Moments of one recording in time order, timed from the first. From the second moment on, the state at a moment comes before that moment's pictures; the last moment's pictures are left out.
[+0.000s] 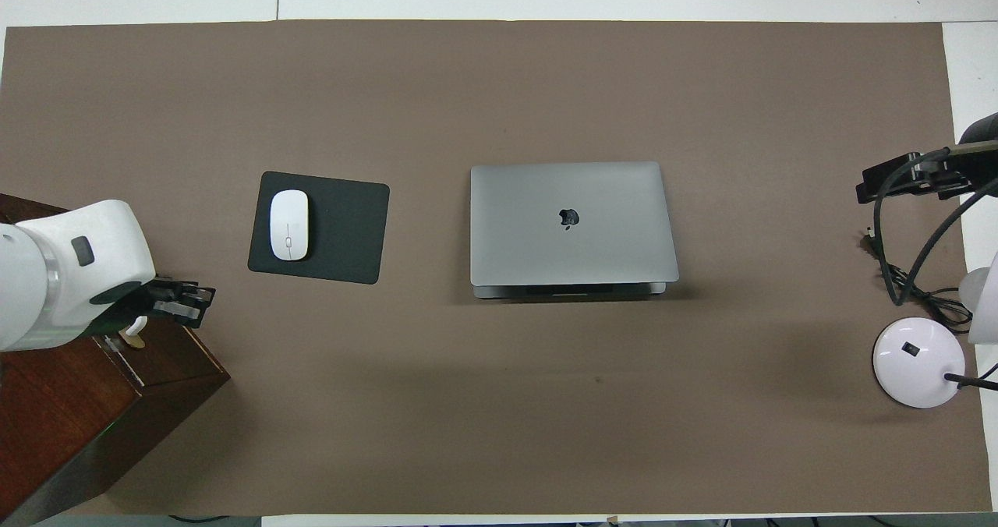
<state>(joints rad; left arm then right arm) -0.30 -0.31 0.10 -2.05 -0.05 1.79 0.20 -0.05 0.06 -0.03 -1.64 0.03 1.66 -0.11</state>
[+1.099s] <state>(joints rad) -0.06 -0.24 0.10 -1.88 -0.02 1.71 0.14 -0.05 0.06 -0.03 -1.64 0.03 1.66 -0.11</state>
